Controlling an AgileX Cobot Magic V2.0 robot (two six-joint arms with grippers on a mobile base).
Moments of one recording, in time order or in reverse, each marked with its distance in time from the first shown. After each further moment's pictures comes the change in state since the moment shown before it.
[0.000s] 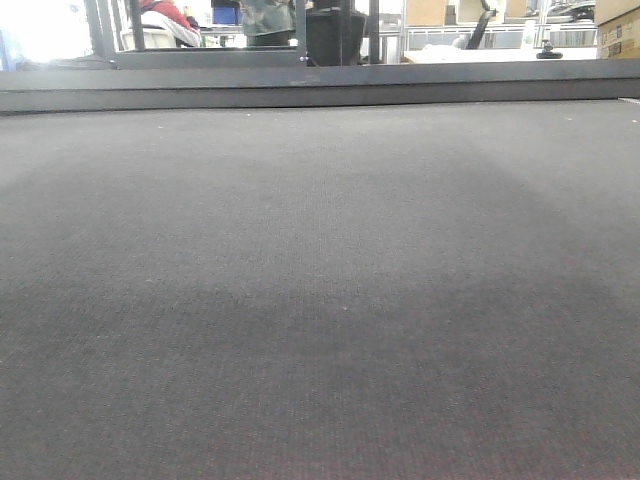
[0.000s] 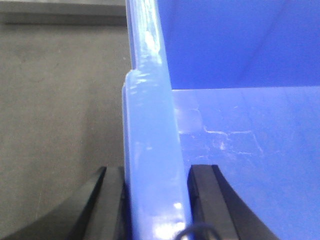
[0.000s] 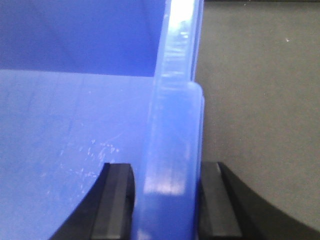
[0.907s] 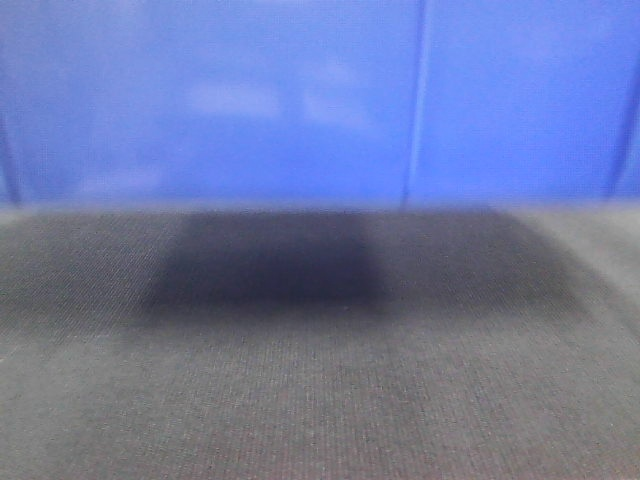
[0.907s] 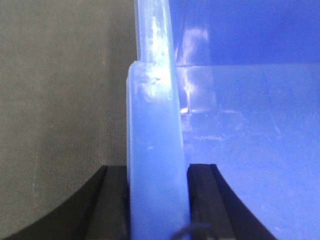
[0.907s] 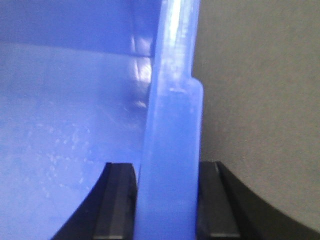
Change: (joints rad) left arm 0.004 0.450 0.002 0.055 -0.041 0.007; right arm -0.003 0.463 -0.004 -0.040 -0.063 -0.002
